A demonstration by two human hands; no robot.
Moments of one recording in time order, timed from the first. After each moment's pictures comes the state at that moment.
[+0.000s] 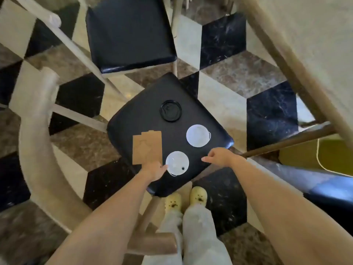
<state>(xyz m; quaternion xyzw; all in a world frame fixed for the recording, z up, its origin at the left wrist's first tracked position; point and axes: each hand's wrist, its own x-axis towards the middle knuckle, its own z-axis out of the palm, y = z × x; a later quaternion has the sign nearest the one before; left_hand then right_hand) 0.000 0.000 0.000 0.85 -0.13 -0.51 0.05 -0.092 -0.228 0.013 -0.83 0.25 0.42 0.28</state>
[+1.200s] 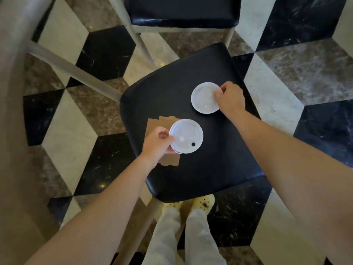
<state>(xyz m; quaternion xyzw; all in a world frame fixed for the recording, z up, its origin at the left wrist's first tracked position) 0.054 0.001 -0.096 0.79 0.25 -0.33 0.46 0.119 -0.216 -0.127 -0.88 0.27 0.12 0.36</state>
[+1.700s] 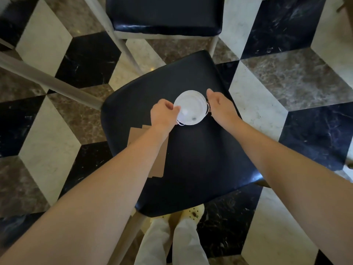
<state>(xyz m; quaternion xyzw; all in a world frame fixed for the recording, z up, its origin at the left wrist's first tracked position) 0.134 -0.079 -0.123 0.86 0.20 -0.22 0.41 0.106 -0.240 -0.132 -0.83 0.23 0.14 0.48</state>
